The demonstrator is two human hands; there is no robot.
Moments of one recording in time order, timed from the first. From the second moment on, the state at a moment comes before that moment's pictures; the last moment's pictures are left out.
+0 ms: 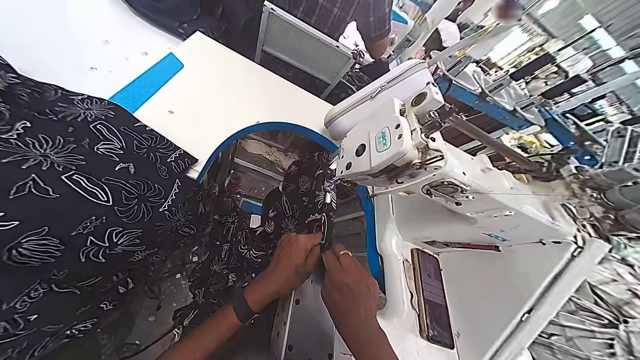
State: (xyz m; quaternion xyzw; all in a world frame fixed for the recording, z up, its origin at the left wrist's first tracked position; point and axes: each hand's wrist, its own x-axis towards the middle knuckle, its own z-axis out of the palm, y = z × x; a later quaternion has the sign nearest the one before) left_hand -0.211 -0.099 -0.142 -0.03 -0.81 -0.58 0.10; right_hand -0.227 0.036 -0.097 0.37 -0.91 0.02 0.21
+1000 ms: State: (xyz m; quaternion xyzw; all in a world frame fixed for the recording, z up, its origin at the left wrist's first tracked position) left_hand -0.142 -0.068 -0.151 -0.02 -0.83 -0.52 0.19; right_hand -0.155 0.070 -0.053 0.47 -0.88 0.03 0.06
